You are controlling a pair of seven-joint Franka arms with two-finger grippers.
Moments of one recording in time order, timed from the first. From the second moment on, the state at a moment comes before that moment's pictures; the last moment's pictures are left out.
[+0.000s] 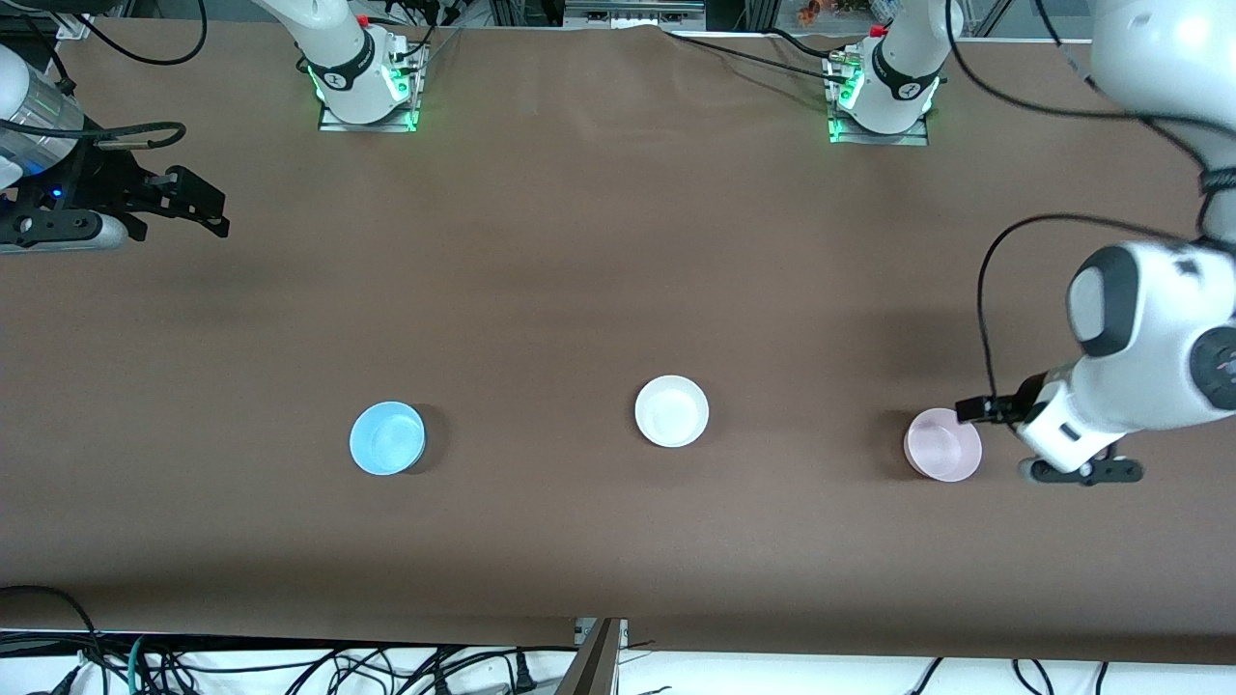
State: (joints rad) left arm -0.01 0.61 0.01 -1.42 0.00 1.95 -0.02; right arm 0.21 -0.03 -0.12 -1.68 0.01 1.63 0.04
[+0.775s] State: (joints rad) left arm 0.09 0.70 0.01 -1.52 0.01 2.19 0.15; right arm 0.21 -0.03 -0.12 -1.67 0.01 1.63 0.04
